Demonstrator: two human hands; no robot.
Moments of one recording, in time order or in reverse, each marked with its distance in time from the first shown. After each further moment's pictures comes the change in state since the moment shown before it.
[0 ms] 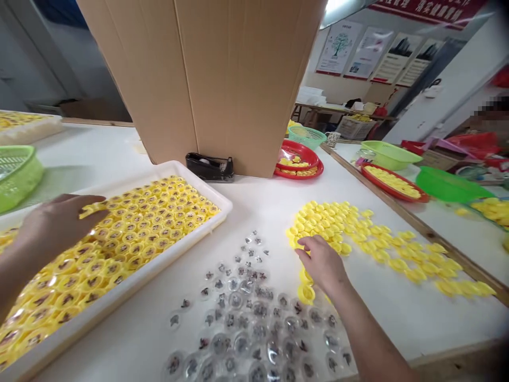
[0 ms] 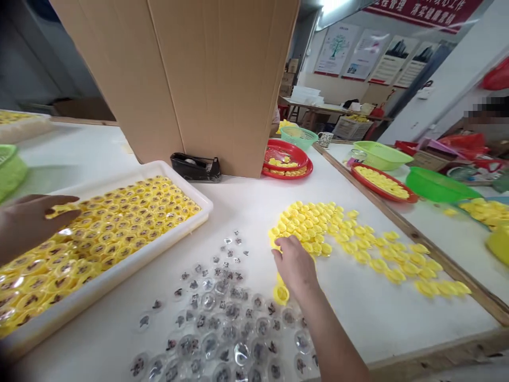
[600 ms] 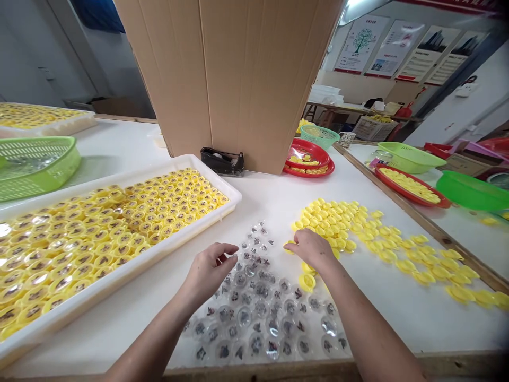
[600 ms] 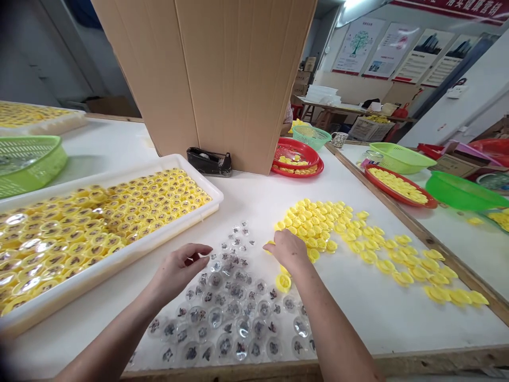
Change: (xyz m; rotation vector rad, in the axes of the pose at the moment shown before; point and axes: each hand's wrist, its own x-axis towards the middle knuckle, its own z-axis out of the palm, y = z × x) left_hand -0.166 0.191 0.028 -0.796 -0.558 0.017; right_hand 0.023 -0.010 0.008 -0.220 -0.285 -0.051
